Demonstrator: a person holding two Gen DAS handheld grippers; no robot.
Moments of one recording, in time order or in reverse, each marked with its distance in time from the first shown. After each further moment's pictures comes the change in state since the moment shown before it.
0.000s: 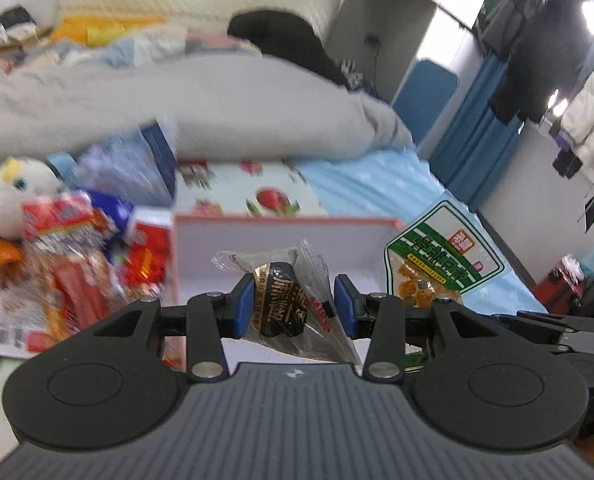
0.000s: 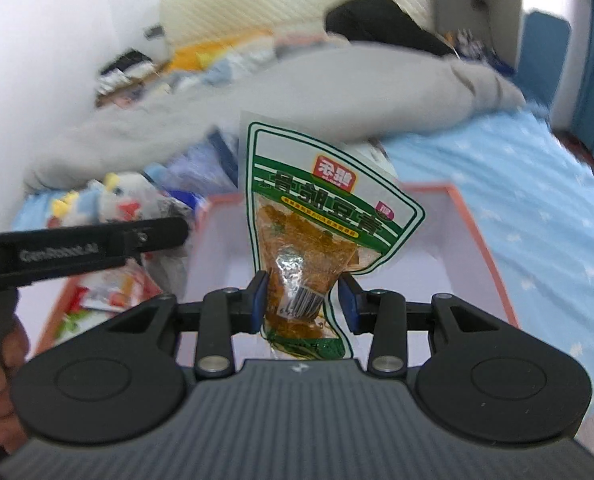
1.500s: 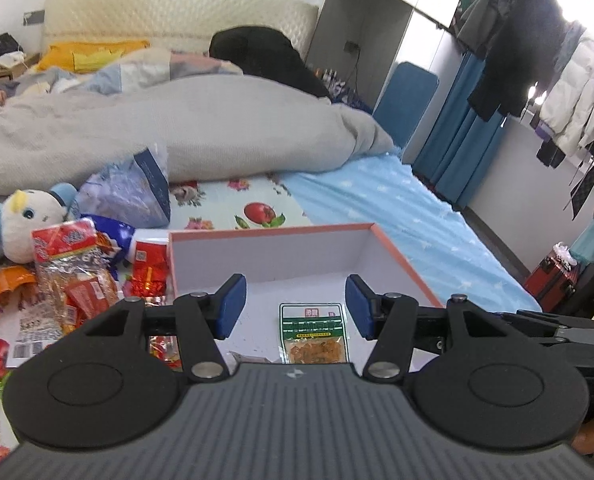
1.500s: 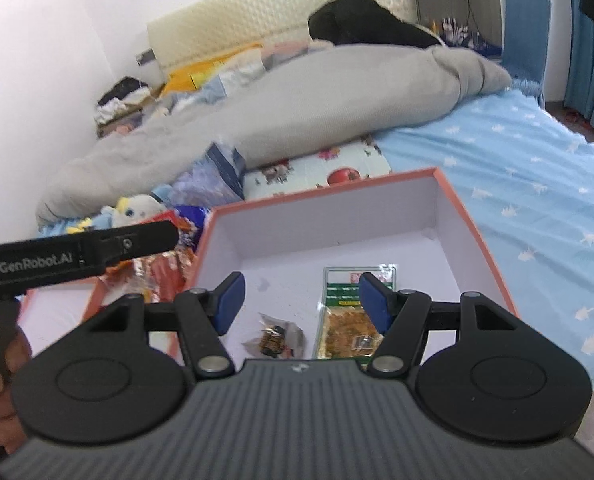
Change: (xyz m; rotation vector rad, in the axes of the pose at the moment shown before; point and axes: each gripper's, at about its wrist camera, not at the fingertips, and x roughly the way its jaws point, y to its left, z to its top) left arm -0.070 -0.014 0.001 0.074 -0.058 -0.013; right arm -0.059 0.004 -0.010 0.088 -0.090 0.066
